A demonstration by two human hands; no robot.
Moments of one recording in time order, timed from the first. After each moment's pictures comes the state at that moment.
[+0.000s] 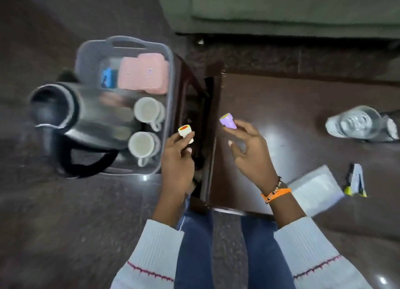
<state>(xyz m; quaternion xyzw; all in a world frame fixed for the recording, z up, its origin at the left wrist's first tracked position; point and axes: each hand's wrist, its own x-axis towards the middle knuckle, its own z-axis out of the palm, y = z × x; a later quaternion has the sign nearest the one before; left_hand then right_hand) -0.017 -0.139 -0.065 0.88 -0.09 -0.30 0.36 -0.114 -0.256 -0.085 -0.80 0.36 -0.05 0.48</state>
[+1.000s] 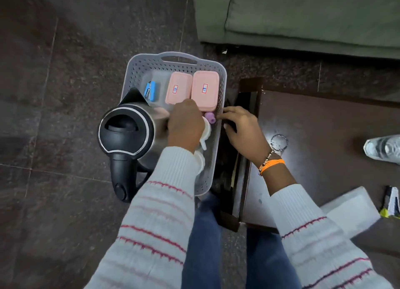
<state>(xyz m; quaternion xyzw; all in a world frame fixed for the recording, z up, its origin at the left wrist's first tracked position) 0.166 -0.145 -0.043 0.93 -0.15 -0.33 0.08 0.059 -0.224 -0.094 -0.88 0.27 0.02 0.38</state>
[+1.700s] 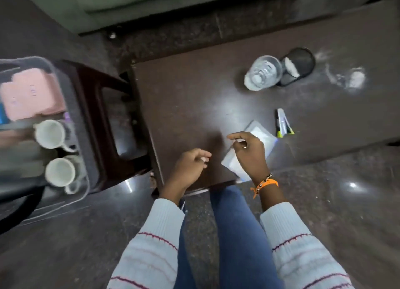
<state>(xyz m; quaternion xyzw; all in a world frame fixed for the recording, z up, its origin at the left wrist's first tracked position) -0.127 -0.201 -0.121 0.73 -0.19 -0.62 0.21 -0.261 -0.284 -0.129 -0.61 0.63 -0.08 0.46</state>
